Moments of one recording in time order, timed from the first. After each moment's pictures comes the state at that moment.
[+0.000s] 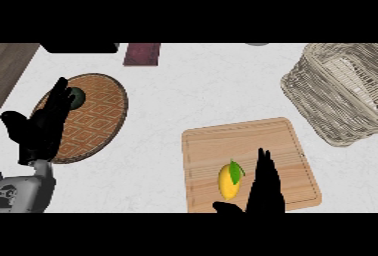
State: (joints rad) left arm -0.18 0.31 0.04 -1.49 0.08 0.16 0.16; right arm 0.16 -0.01 0.60 -1.70 1.13 -0.46 1.01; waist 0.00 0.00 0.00
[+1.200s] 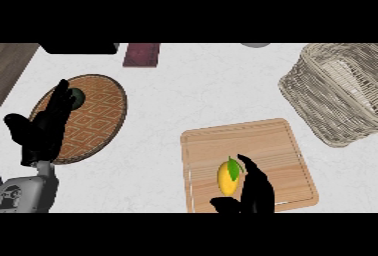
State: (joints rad) left arm -0.18 0.24 0.11 -1.47 0.02 0.10 0.14; right arm 0.07 -0.02 0.56 -1.49 0.95 -0.51 0.90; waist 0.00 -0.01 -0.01
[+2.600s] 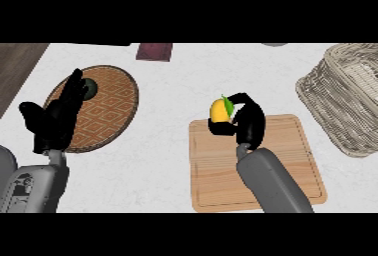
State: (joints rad) left arm -0.26 0.22 0.08 -1.46 -0.01 0.08 0.17; right arm -0.50 0.00 0.31 -1.03 0.58 -0.75 0.60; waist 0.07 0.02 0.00
